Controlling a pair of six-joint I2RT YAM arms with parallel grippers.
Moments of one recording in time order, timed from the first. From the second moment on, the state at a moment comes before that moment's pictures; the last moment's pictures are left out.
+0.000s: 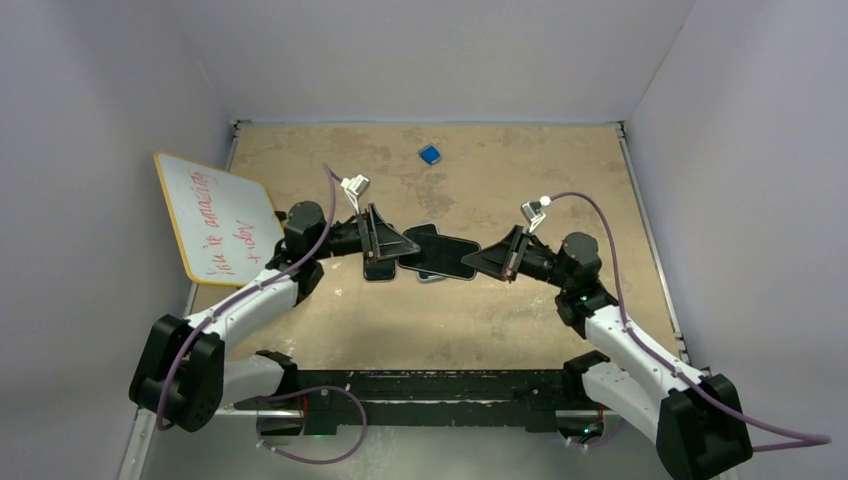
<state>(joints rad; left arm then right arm) -0.41 1.20 0.58 0.55 0.90 -1.12 0.36 0.91 0.39 0.47 -0.79 1.21</state>
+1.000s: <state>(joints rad) -0.41 1.20 0.42 0.83 0.79 -1.37 0.37 0.96 0.39 0.47 -0.86 1.15</state>
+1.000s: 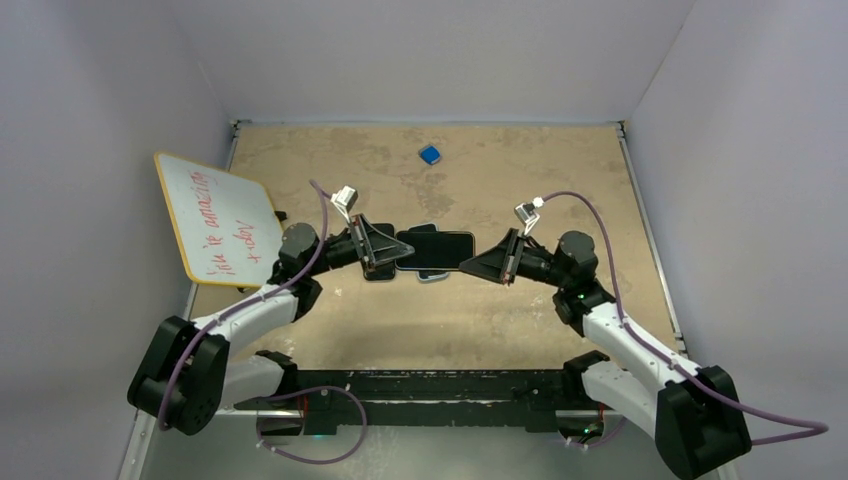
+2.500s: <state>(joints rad) -0.41 1.18 0.68 0.24 1.02 -0.85 0.37 0.90 0.50 0.24 -0.82 0.88</state>
